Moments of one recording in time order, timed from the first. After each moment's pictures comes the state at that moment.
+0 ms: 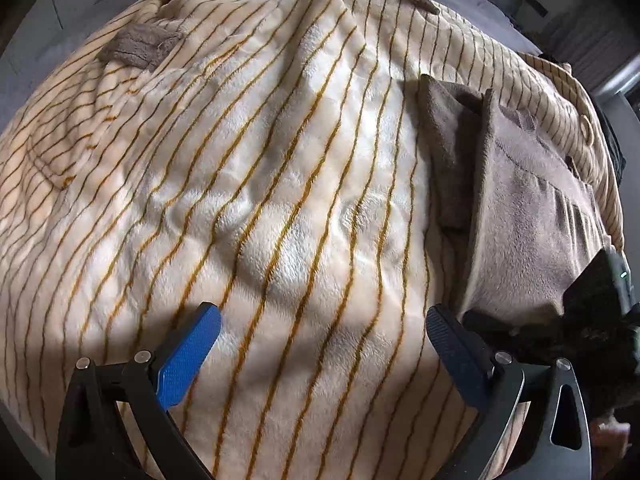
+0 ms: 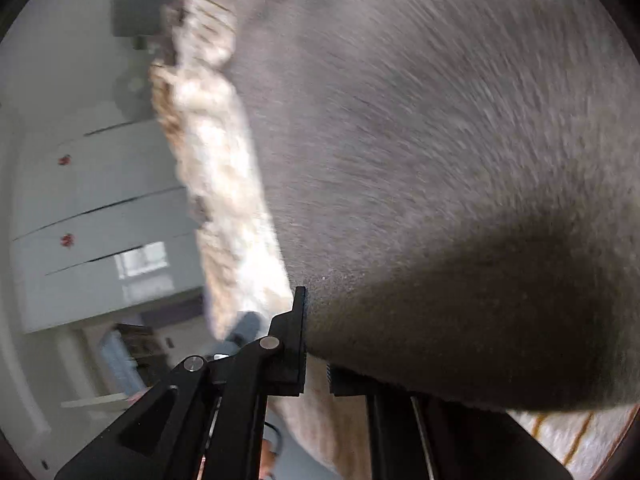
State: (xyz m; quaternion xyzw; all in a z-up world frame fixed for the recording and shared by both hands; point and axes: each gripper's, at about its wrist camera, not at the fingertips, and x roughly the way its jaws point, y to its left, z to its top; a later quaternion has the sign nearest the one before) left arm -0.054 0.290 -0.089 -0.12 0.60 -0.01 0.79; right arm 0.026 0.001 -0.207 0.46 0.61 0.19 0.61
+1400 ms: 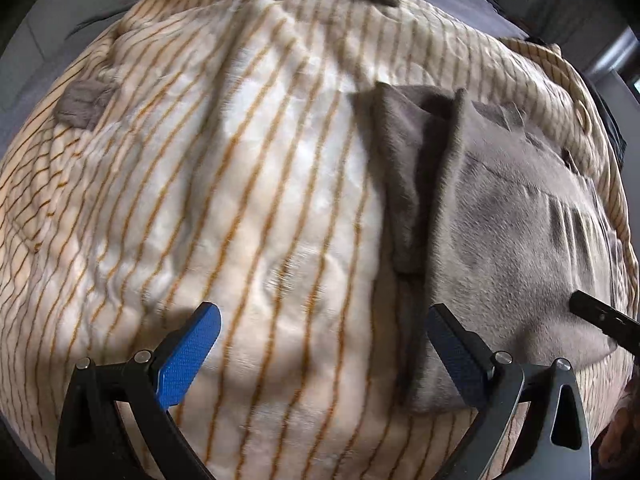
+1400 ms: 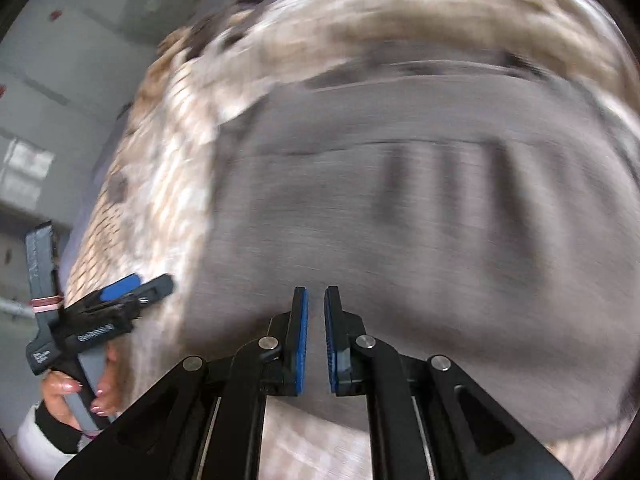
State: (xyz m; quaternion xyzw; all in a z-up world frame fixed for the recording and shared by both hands) left arm -0.006 0.237 -0.084 -0.08 0.60 -0.03 0.80; right arm 0.053 -0.065 -0.095 0.12 0.58 0.12 0.80
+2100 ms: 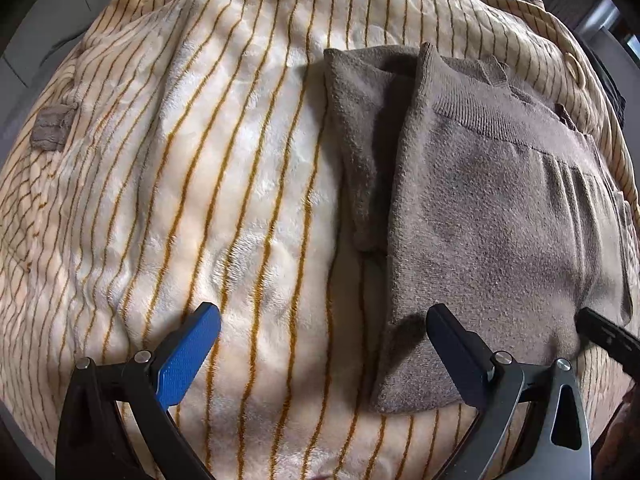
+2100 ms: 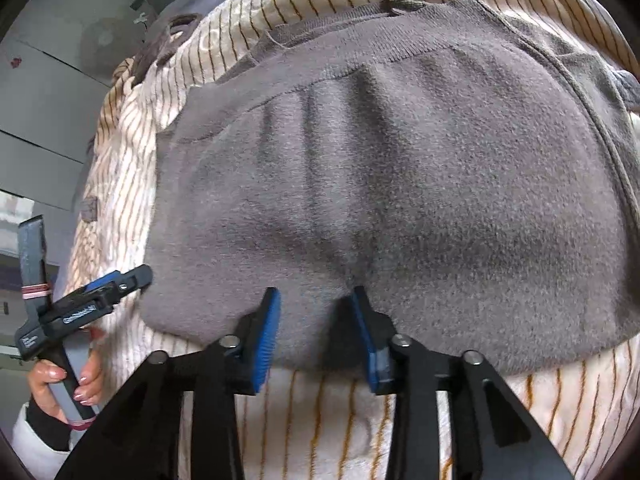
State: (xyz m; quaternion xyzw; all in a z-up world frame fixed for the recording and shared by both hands) left arm 0.014 0.177 -0.095 -0.04 0.63 -0.04 0.78; right arm 0.016 -0.114 -0.112 0.18 0.58 0.07 0.79
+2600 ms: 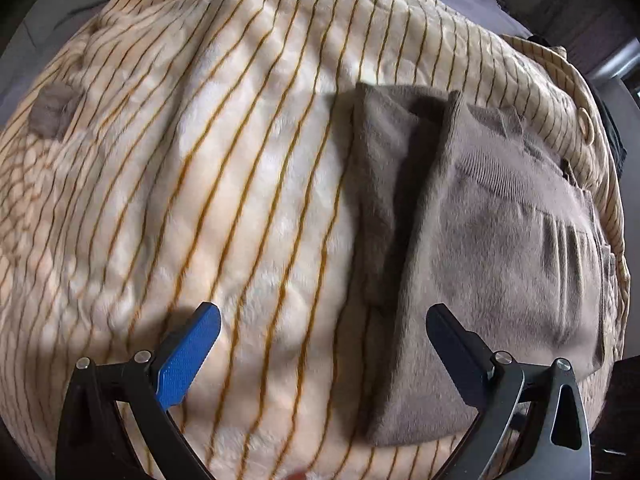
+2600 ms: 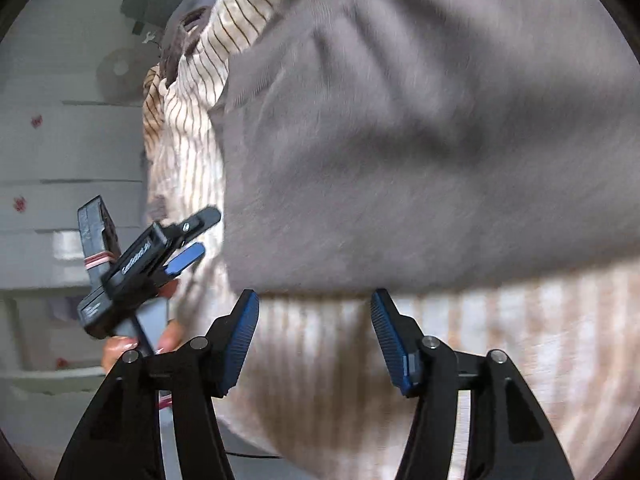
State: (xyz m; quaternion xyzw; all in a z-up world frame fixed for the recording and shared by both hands) left arm 0.053 0.195 -0.100 -0.11 0.61 -0.04 0.78; right arm -0.002 -0.084 -0.139 0.36 0.60 0.15 0.70
